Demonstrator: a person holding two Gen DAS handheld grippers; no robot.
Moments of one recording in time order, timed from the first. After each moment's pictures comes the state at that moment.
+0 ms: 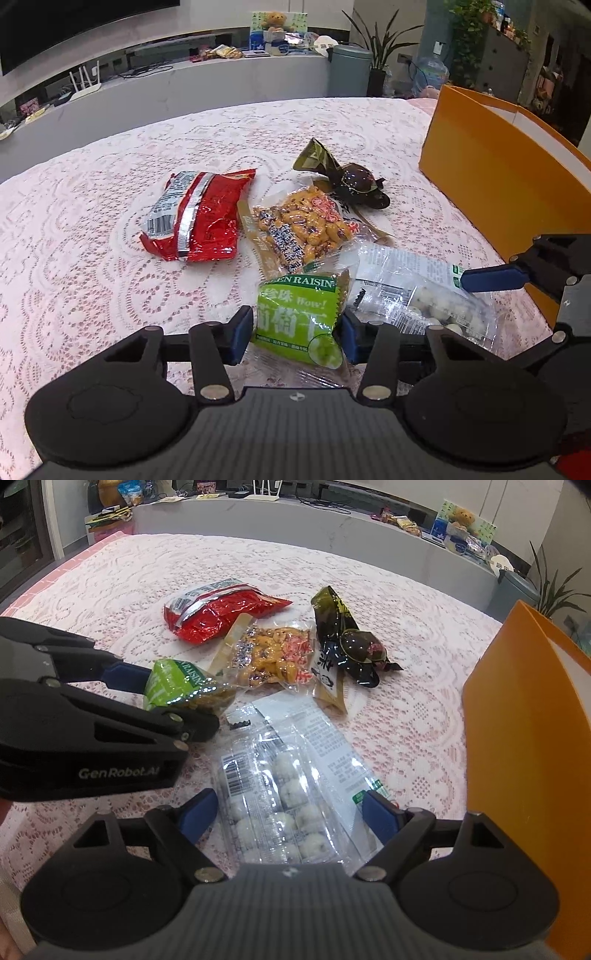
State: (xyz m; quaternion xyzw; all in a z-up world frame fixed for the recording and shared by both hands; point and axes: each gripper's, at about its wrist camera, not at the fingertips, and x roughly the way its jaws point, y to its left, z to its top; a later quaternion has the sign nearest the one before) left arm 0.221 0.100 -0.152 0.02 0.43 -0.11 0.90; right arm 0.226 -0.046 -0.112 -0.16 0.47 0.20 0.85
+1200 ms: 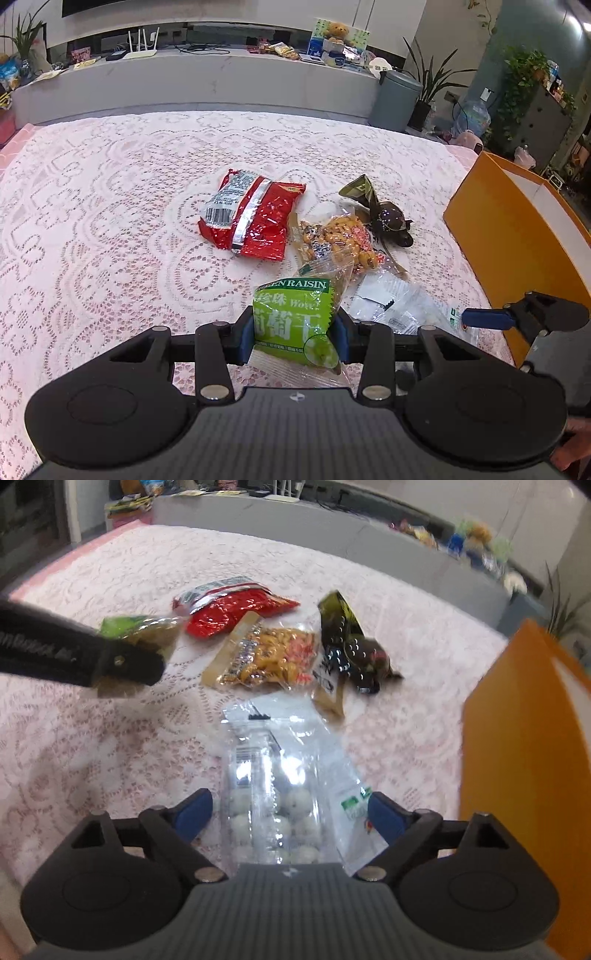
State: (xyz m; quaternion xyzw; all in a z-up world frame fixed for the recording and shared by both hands) left arm 0.209 0.133 -0.123 -0.08 0.43 -0.05 0.90; right arm 0.232 -0.055 -0.110 -0.18 0.46 0.22 0.84
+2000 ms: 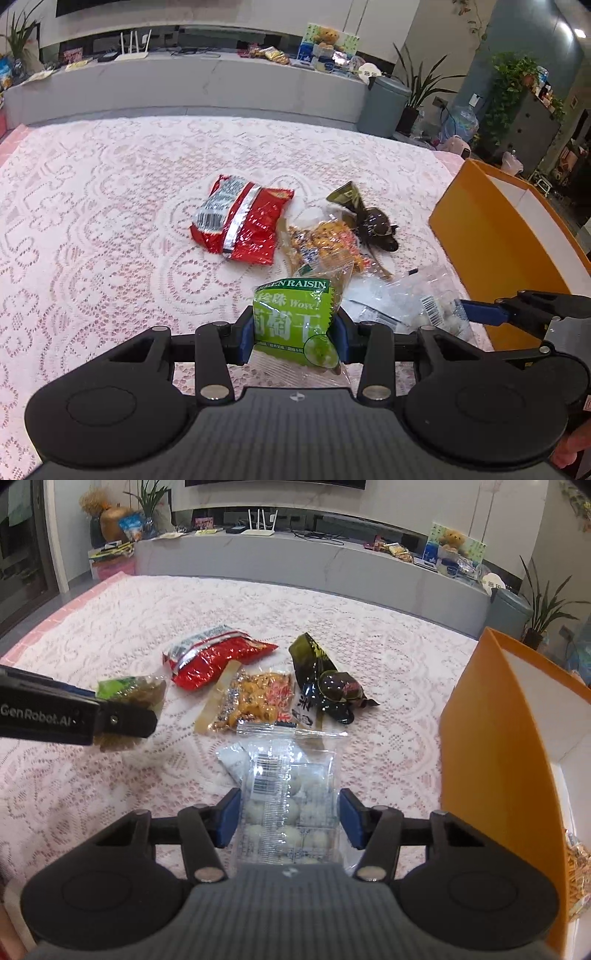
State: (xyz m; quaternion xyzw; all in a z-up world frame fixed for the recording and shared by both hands) left arm 0.202 0.132 -0.114 -0.09 0.42 -0.07 0.90; right arm 0.227 -0.068 -0.085 -0.12 0.43 0.21 0.87
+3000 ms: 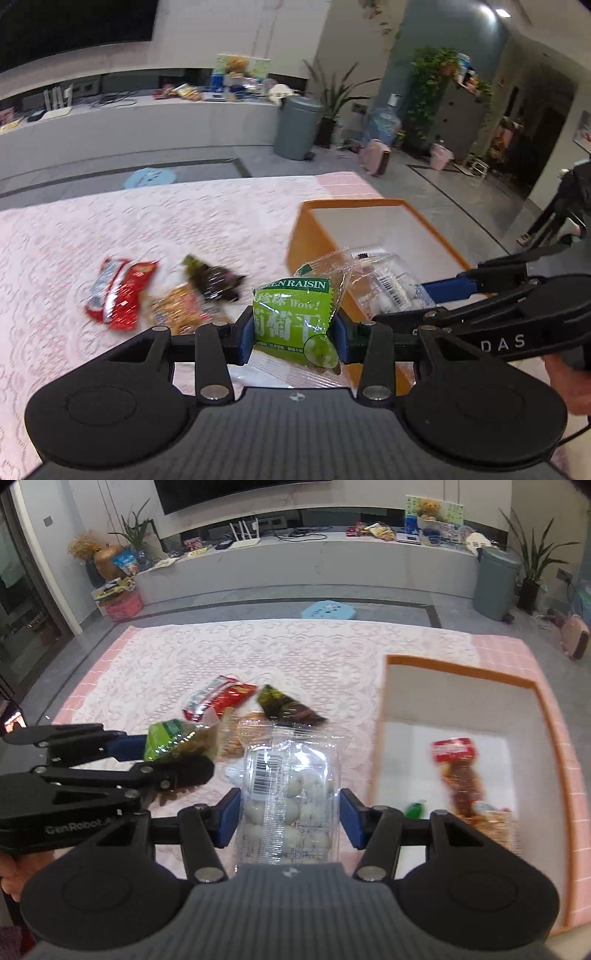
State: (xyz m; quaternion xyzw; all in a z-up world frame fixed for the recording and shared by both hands) left arm 0.189 0.017 -0.017 -0.05 0.38 -0.18 0.91; right arm 0.219 -0.174 0.052 -0.03 0.47 0.22 0.85
